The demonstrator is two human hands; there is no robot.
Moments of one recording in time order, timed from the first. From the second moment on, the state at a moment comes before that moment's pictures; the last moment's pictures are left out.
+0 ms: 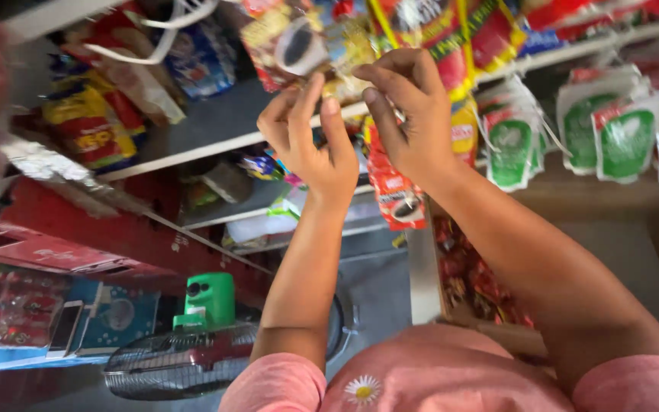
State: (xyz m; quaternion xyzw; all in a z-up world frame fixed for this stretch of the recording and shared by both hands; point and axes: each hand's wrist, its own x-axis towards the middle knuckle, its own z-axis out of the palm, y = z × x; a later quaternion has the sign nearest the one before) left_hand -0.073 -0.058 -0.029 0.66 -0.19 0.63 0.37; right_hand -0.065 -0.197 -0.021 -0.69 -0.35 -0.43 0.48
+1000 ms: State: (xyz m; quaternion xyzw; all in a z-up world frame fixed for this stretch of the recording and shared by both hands) left_hand -0.082 -0.447 -0.535 0.89 -0.24 -0.26 0.27; right_hand -0.190 -0.599 -0.507 -0.86 0.21 -0.09 0.46
